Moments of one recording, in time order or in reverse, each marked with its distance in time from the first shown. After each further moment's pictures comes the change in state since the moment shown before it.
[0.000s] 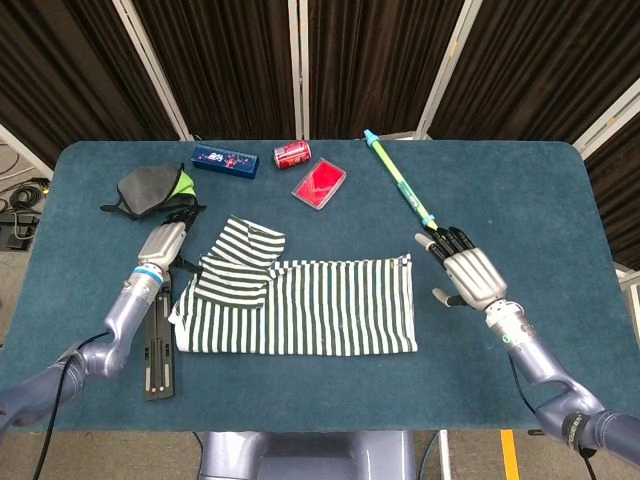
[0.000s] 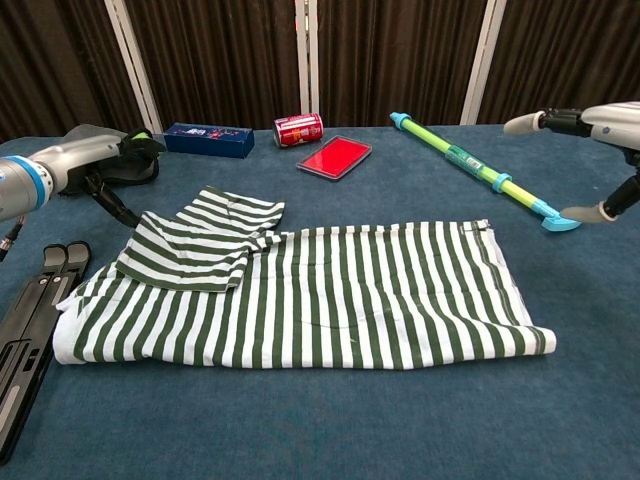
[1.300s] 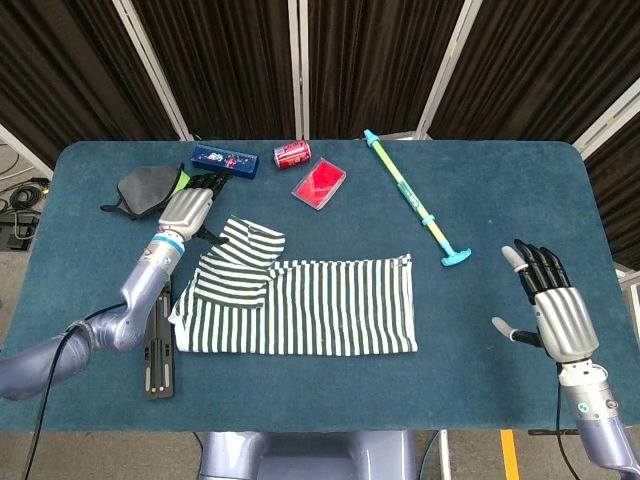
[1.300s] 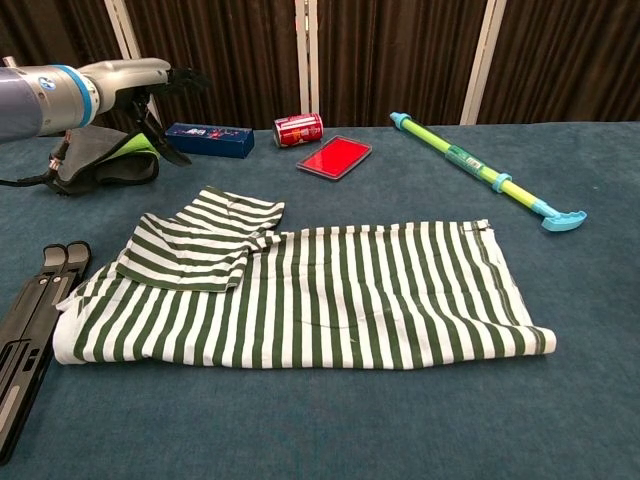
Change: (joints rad) left arm -0.190 0.105 -0.076 -0.172 -0.258 -0.068 0.382; right arm -0.328 0.156 0.005 -0.241 -0.044 0.427 0.007
